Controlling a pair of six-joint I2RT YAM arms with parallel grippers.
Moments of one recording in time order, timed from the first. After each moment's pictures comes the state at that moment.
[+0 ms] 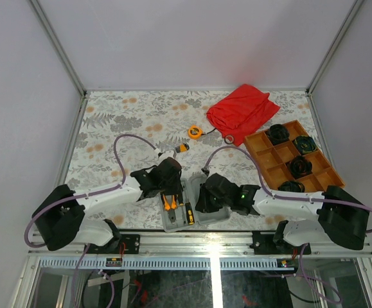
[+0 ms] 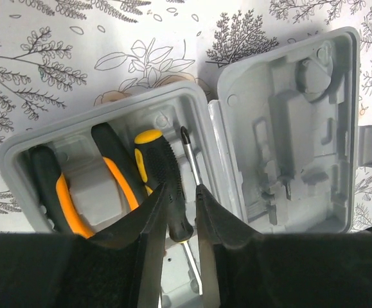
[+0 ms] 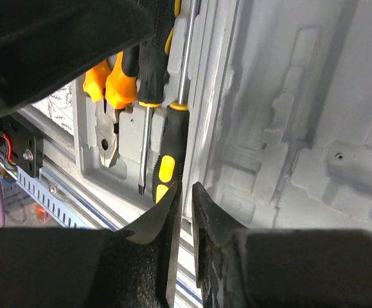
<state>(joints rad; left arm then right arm) -0.86 1.33 0.69 -0.30 -0.13 -0.87 1.07 1.31 0.59 -0.11 -0.02 0.86</state>
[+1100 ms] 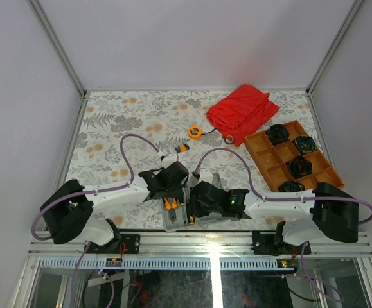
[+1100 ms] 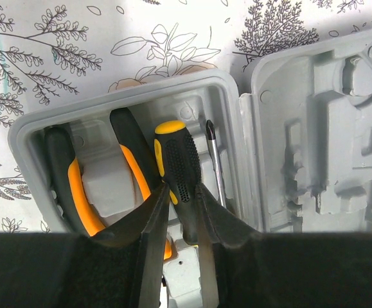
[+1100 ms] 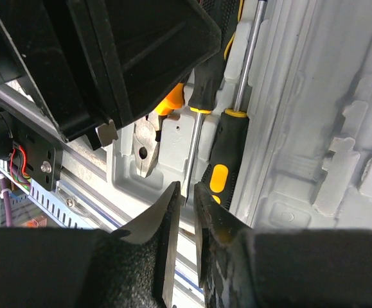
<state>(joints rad) -0.93 1.42 0.74 -0.38 -0.23 -0.94 1.24 1.38 0.69 -0.13 0.16 0.96</state>
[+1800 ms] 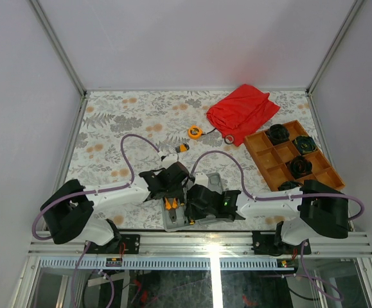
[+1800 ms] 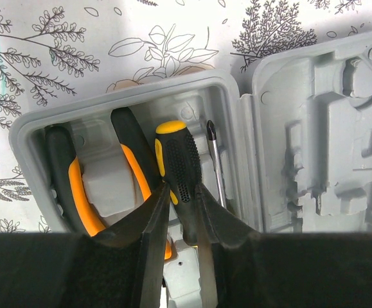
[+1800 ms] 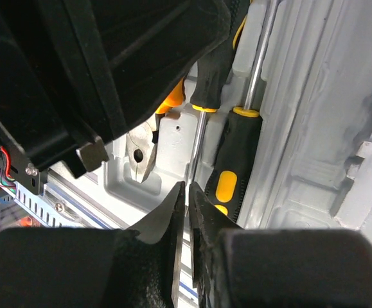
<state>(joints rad) -0.94 1.42 0.74 -0.37 -0.23 -0.94 1.27 1.48 0.71 -0.12 0.16 0.98</state>
